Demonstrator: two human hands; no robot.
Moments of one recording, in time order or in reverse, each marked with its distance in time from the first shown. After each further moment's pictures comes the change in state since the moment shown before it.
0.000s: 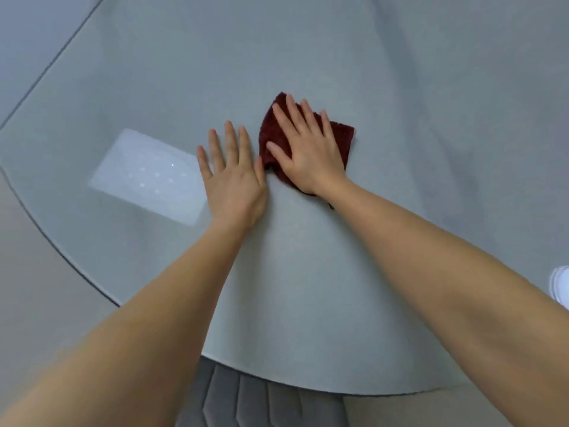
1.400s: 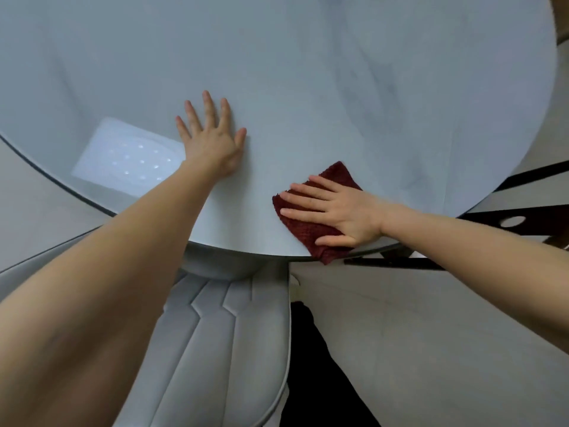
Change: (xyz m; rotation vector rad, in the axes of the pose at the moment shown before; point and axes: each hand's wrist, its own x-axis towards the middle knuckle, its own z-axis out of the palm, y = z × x) left_hand -0.108 0.059 0.011 0.057 -0.235 0.003; right_hand -0.272 0.126 0.001 -0.141 -0.214 -0.924
